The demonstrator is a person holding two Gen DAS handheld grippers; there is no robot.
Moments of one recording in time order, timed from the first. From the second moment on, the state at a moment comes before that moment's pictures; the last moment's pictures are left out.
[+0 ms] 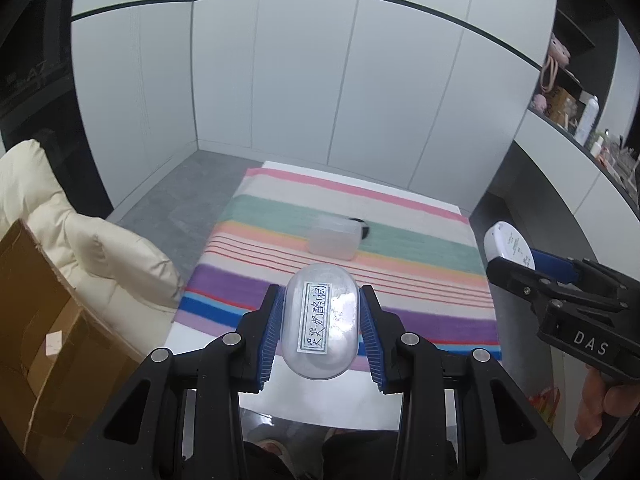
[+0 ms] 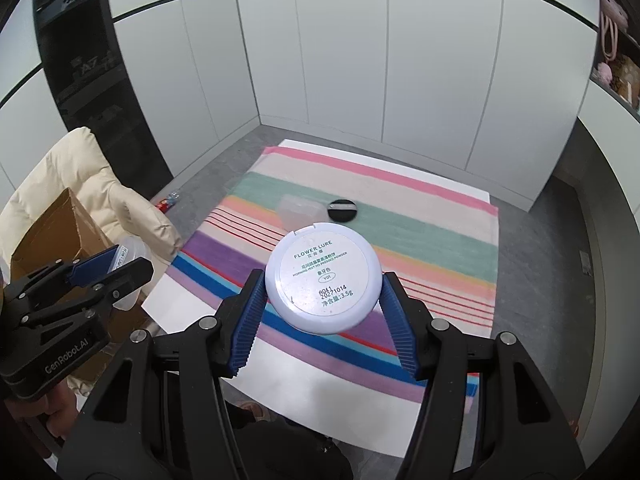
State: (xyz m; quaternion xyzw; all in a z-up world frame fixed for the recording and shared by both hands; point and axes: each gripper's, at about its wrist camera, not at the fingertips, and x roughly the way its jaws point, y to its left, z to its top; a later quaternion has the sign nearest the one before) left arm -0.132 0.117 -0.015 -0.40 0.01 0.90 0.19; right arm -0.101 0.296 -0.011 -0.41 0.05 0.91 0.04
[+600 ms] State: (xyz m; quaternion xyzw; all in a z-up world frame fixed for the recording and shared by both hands) left arm -0.151 0.042 -0.017 -0.38 -0.01 0.92 0.13; right arm -0.139 0.220 -0.015 -0.41 0.01 0.91 -0.03
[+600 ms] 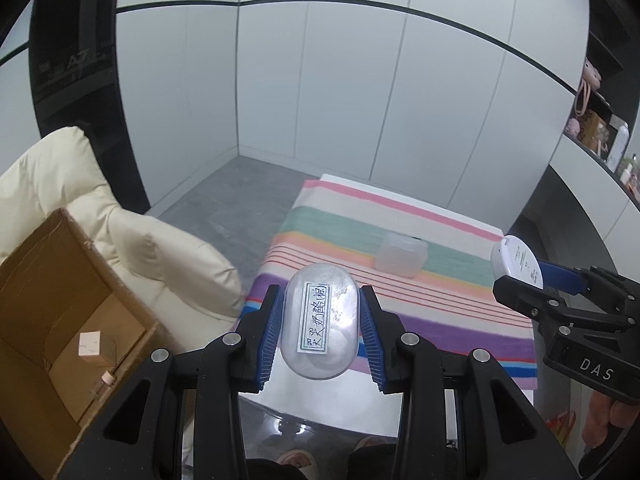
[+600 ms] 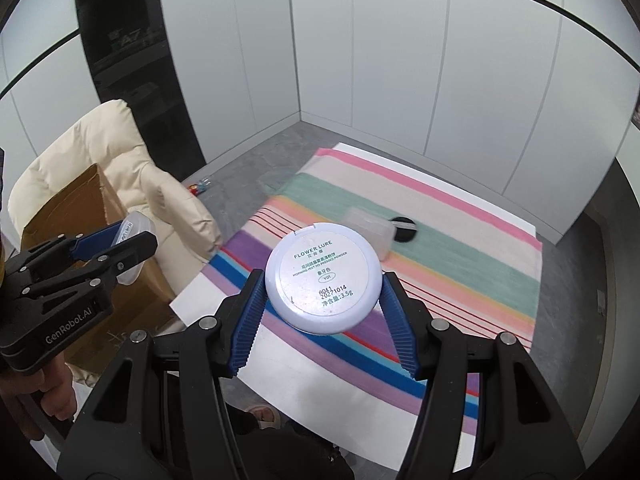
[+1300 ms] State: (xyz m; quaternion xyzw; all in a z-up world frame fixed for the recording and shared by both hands) left arm -0.158 -0.038 -0.016 -0.37 -0.03 0.93 0.05; right arm -0.171 0.141 -0.015 -0.40 -0.01 0.91 -0.08
